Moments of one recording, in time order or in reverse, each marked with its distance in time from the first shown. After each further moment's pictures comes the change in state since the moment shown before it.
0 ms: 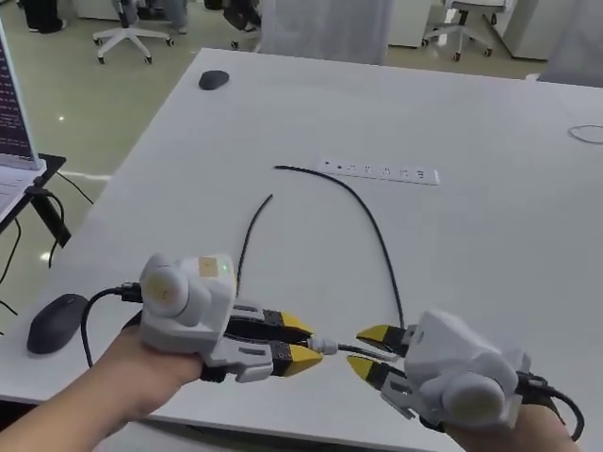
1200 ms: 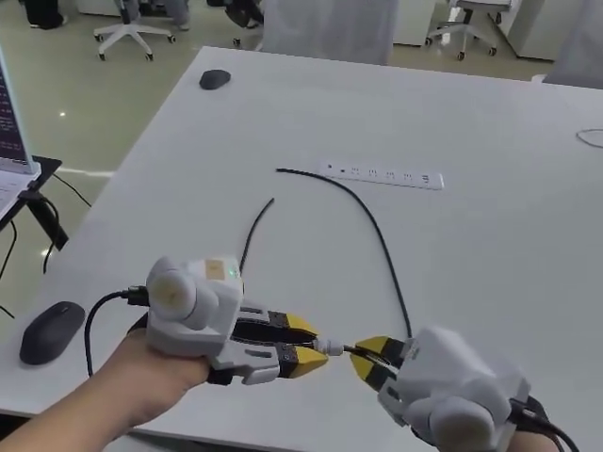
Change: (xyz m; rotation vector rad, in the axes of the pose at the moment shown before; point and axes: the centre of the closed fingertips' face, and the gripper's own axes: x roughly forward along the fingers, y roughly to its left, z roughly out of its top) left arm 0.008 0.021 0.005 -0.020 -0.011 0.006; right arm 0.013 -0.017 -0.008 0.063 0.028 -0.050
